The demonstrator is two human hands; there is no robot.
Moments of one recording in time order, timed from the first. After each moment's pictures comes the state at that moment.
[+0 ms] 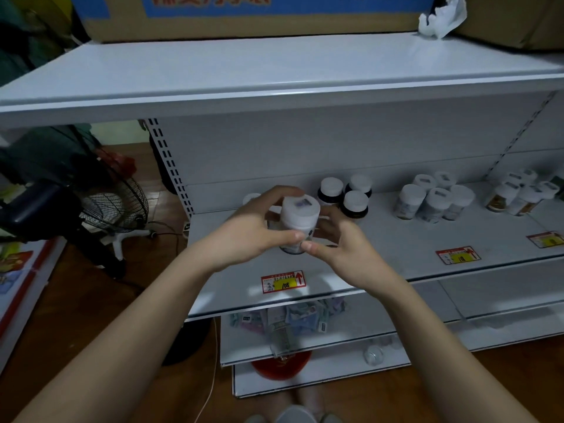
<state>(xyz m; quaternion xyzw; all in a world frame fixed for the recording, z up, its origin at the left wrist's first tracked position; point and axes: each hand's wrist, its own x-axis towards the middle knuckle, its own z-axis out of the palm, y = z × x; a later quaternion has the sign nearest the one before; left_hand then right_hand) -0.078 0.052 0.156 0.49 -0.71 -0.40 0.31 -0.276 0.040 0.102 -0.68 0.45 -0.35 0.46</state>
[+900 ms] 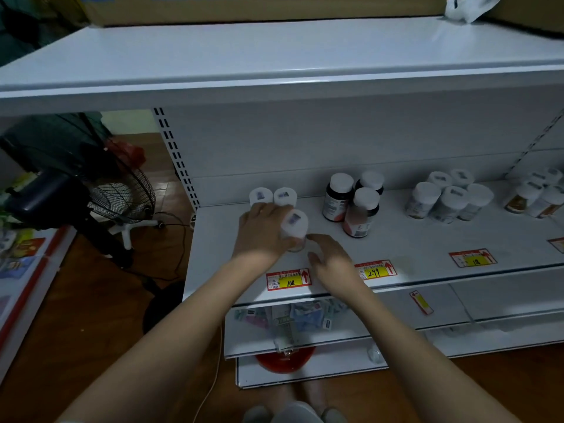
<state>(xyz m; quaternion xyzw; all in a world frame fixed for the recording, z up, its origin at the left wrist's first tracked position) -0.087 0.009 0.062 0.66 -0.73 -0.07 0.15 -0.265 0.012 -0.010 -0.75 0.54 -0.26 0.28</state>
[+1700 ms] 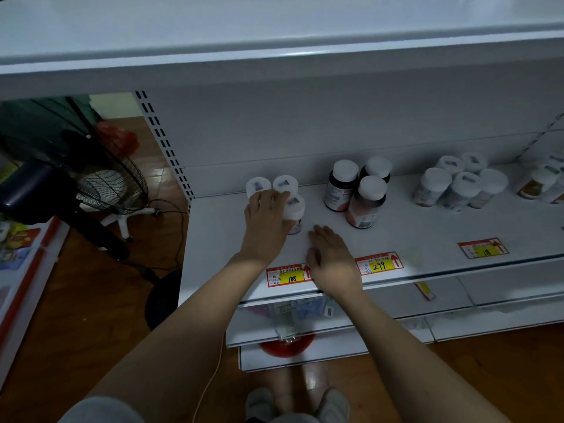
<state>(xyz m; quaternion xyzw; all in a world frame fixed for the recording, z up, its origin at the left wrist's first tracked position) -0.087 -0.024 0.009 0.65 -0.72 -0.01 0.23 -0.254 0.001 -0.055 -0.76 0.58 -0.25 0.18</state>
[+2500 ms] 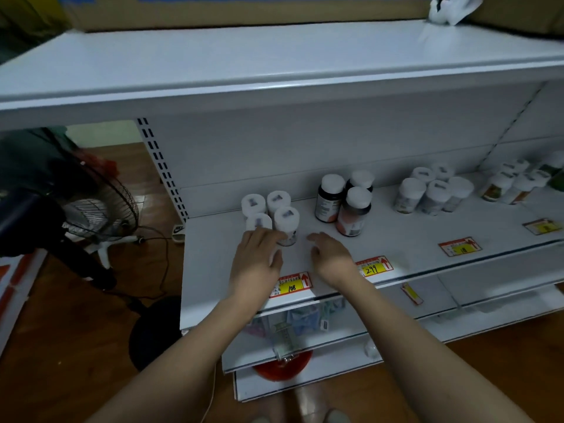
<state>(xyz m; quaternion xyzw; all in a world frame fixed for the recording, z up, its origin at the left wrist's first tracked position) -0.069 0.031 0.005 0.56 -0.73 -0.06 0.39 -0.252 -0.014 -0.009 -0.72 0.62 -0.17 0.28</state>
